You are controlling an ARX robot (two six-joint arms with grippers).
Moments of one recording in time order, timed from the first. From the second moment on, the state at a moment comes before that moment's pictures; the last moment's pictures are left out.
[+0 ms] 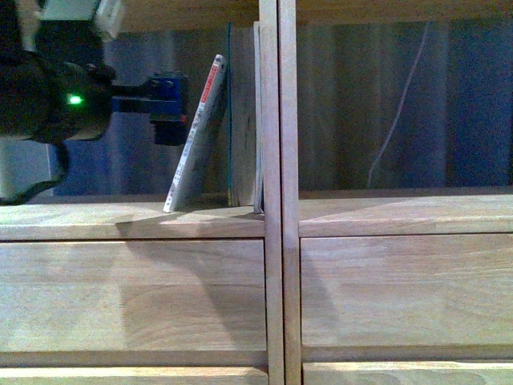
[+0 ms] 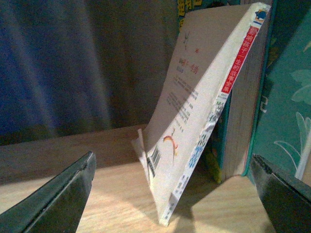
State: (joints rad) left arm -0.23 1.52 1.14 0.54 0.03 0.11; right arm 0.00 0.01 0.01 0.00 0.00 0.00
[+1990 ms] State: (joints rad) left arm 0.00 0.23 0.01 0.24 0.00 -0.01; right arm 0.00 0.01 0.01 0.00 0.00 0.00
